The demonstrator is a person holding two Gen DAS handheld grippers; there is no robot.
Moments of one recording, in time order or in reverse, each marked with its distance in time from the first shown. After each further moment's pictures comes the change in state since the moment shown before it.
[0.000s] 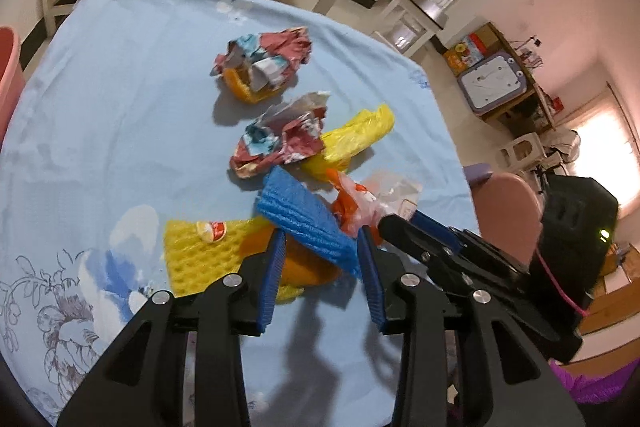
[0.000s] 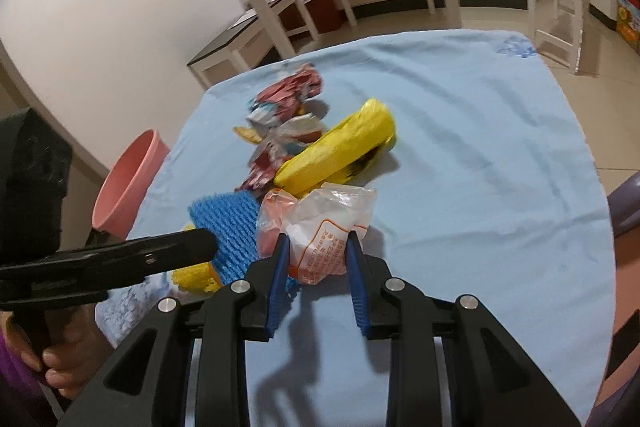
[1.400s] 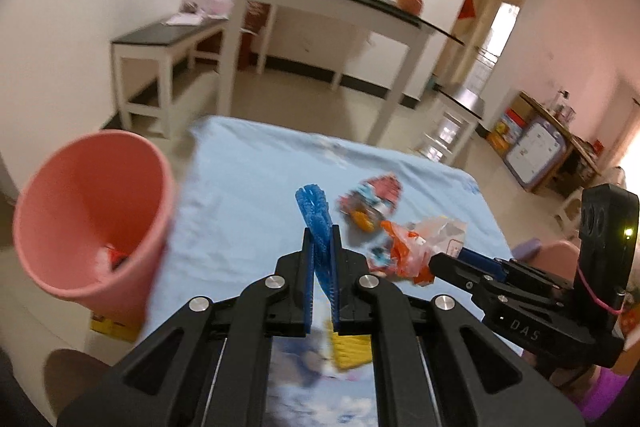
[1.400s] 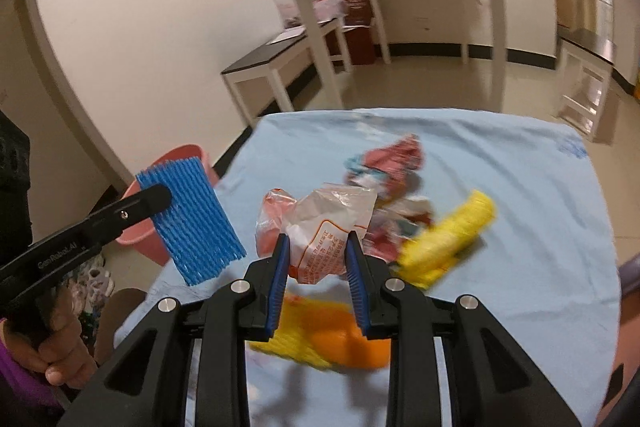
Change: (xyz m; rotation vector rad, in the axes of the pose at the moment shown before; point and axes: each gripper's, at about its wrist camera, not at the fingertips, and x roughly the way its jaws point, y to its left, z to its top) left arm -0.129 0.055 -0.001 0.057 -0.438 0.234; right arm 0.002 0.104 0.037 -0.166 -0.101 0.005
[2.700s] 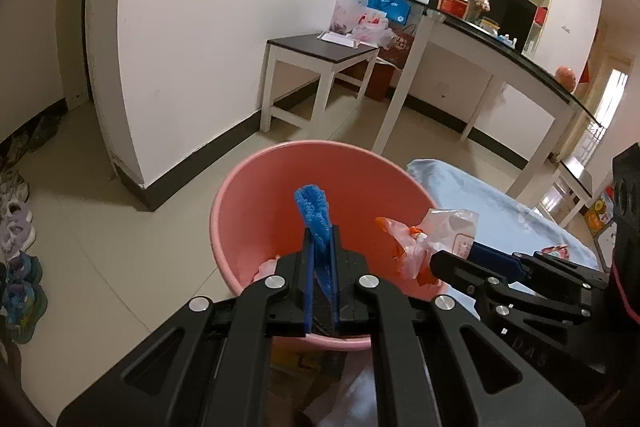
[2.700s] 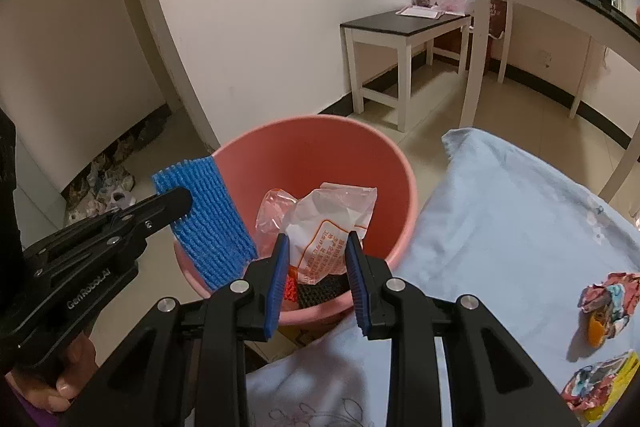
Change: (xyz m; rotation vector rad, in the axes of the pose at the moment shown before) left arm -0.036 0.183 -0.008 -0.242 -0.098 0.367; right arm 0.153 0.218 0.028 -0.347 0.133 0.164
